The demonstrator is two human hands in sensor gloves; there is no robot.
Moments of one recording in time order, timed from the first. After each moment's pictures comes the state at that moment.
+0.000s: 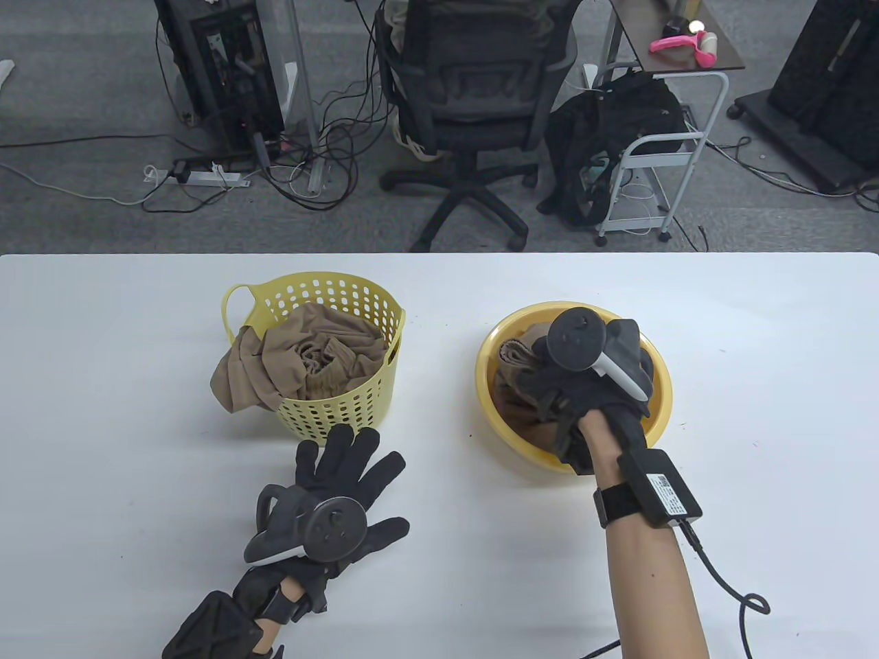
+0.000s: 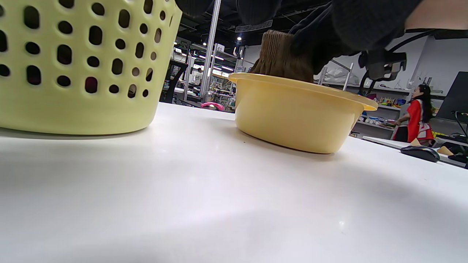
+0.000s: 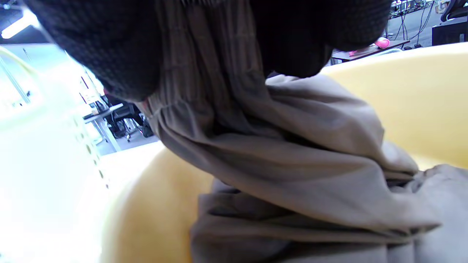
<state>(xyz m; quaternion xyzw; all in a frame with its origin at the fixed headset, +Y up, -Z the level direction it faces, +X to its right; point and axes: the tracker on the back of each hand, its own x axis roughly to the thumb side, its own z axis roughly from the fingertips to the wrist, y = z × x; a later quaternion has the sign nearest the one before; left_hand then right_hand) -0.171 -0.695 -0.262 -0.01 -0.29 0.08 0.95 0.151 -0.614 -0.404 0.07 0.03 0.98 0.20</state>
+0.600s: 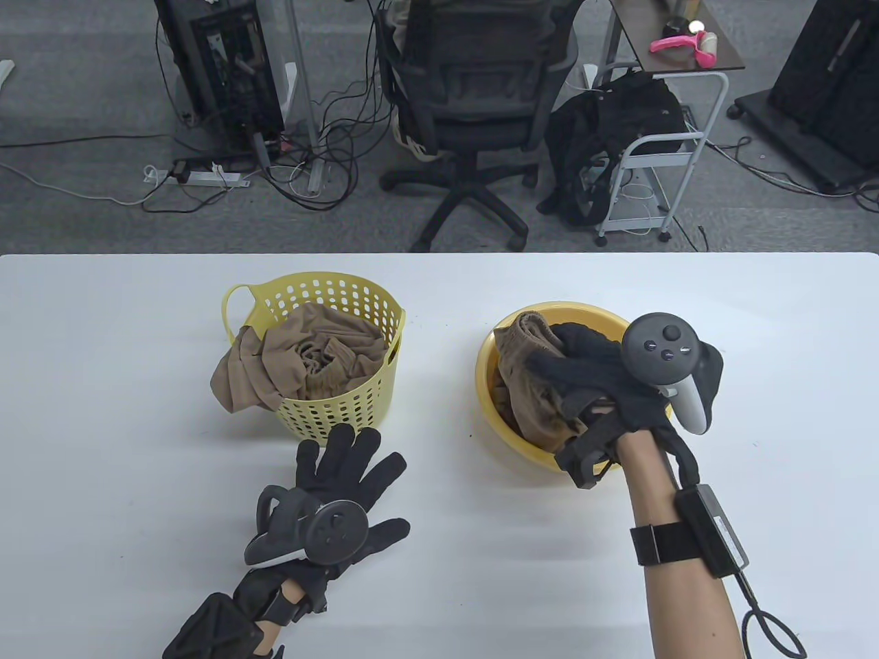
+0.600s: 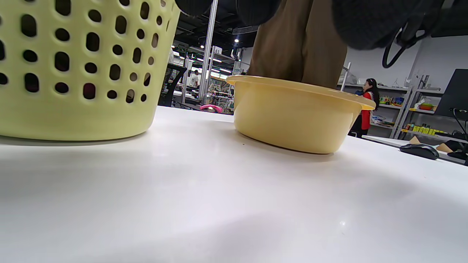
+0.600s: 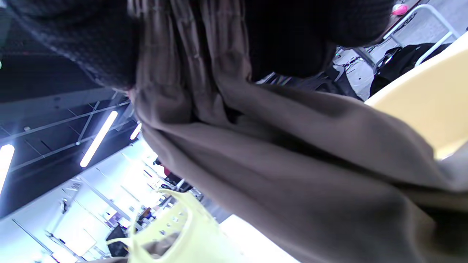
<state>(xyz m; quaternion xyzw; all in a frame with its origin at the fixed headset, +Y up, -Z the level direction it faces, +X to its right) -0.168 -0.694 -0.259 -0.01 -0.30 0.07 0.95 0.173 -0.563 -0.355 0.08 -0.04 0.89 0.45</state>
